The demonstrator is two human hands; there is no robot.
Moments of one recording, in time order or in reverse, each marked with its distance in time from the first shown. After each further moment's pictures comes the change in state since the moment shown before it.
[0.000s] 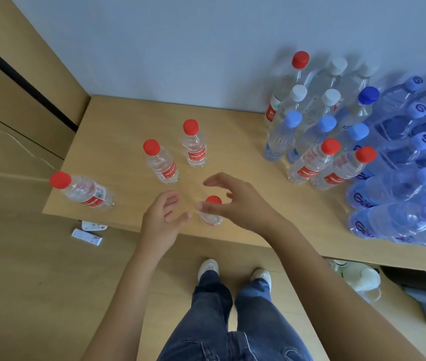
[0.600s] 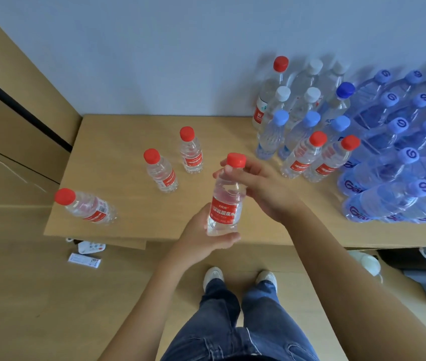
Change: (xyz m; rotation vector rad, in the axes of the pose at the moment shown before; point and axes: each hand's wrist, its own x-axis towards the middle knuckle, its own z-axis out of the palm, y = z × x) left_hand -0.017 0.015 0.025 0.005 -0.555 0.054; right_hand -0.015 -0.014 -0.022 0.589 0.115 -0.051
